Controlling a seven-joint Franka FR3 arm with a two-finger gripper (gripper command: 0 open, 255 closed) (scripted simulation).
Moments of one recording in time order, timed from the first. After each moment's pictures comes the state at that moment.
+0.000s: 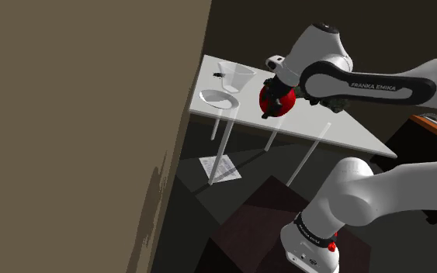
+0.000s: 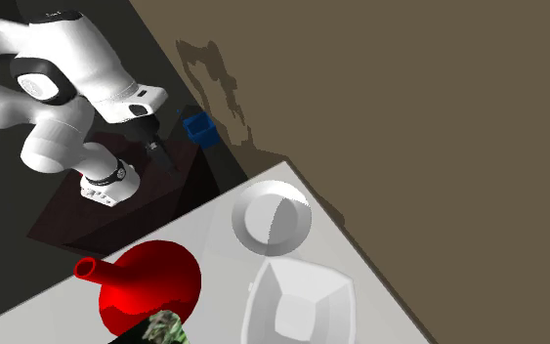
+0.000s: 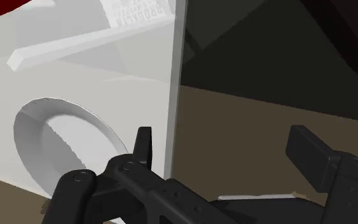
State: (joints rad) arm 0.11 -0.81 -0.21 -2.62 -0.41 2.12 -0.70
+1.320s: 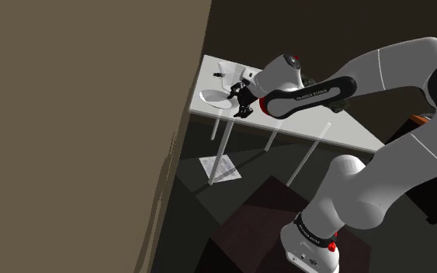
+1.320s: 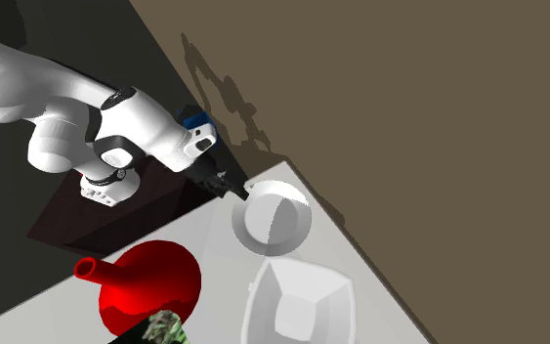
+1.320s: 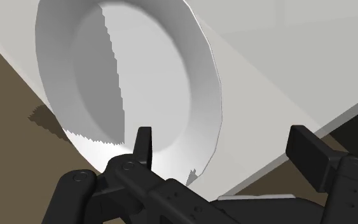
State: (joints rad) arm 0.31 -0.35 -0.57 -2.58 -0.52 2.86 -1.15
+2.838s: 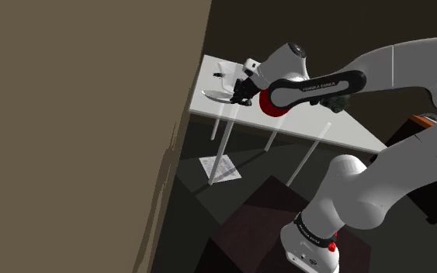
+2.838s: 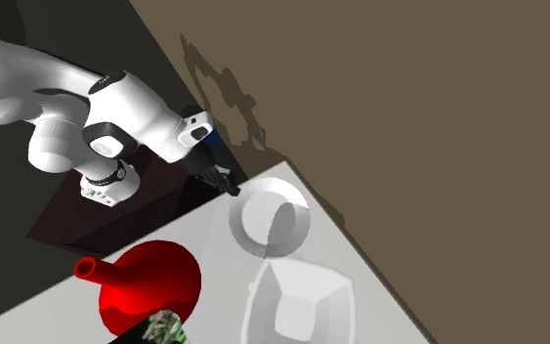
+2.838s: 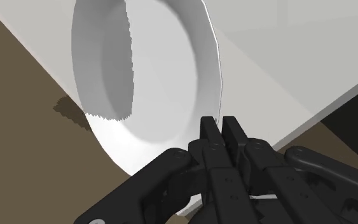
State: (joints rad) arm 0.33 -0.42 -0.55 -2.54 -0.50 2.75 -1.16
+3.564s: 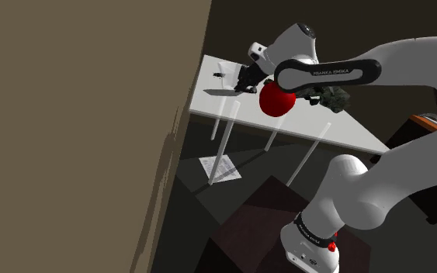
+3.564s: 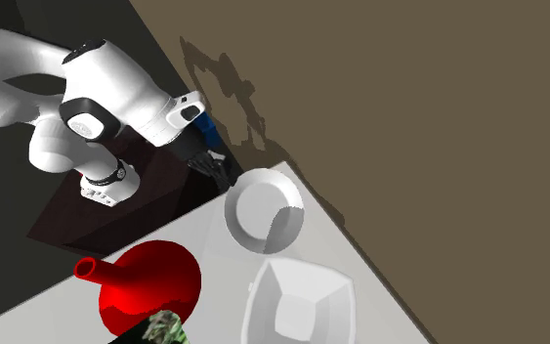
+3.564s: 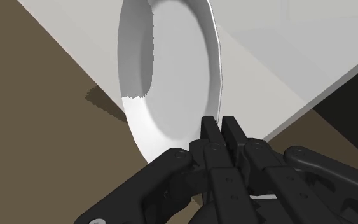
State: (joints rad) arm 0.35 -0.49 -0.52 -2.44 -0.46 2.58 -1.20
